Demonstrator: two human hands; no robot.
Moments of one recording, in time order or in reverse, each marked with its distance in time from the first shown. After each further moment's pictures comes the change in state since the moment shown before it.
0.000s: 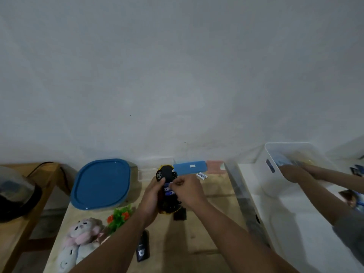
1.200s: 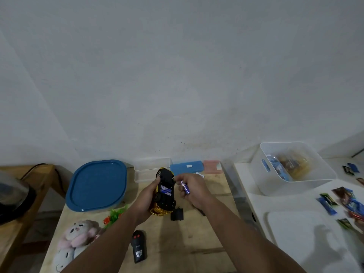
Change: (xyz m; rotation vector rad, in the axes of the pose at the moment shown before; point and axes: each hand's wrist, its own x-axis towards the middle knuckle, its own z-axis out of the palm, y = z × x) left_hand 0.006 0.007 -0.015 0.031 -0.003 -0.255; right_hand 0.006 0.001 -0.022 0.764 -0.156 0.367
